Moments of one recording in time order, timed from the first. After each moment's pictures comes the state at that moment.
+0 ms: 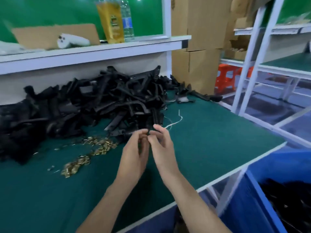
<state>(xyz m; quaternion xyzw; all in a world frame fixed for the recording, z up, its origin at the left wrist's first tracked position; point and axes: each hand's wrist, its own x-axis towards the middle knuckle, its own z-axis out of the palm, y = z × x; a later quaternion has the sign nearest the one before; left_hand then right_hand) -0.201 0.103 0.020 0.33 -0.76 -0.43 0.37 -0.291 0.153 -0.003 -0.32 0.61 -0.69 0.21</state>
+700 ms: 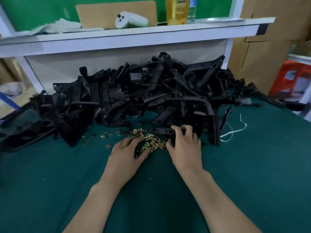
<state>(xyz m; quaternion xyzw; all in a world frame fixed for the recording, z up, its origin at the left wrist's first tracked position) -0.075 -0.034 -0.020 0.48 -0.85 -0.13 0.19 -0.254 0.029 -0.023 -0.51 0.82 -0.27 -0.06</state>
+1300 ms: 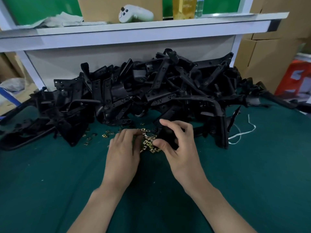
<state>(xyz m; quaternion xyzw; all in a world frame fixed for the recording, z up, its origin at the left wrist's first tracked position) -0.078 -0.028 -0.010 0.44 -0.80 -0.09 0.40 -0.227 0.048 0.000 -0.56 0.56 -0.59 0.16</state>
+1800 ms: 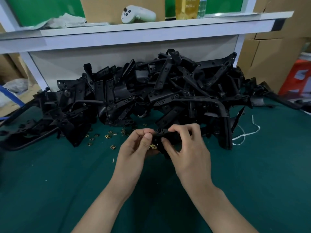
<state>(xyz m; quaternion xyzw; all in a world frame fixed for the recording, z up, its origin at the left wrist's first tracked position) -0.091 -0.015 0.000 0.29 -0.58 -0.58 0.49 -0.228 0.046 0.001 -0.54 0.70 -0.45 -0.12</state>
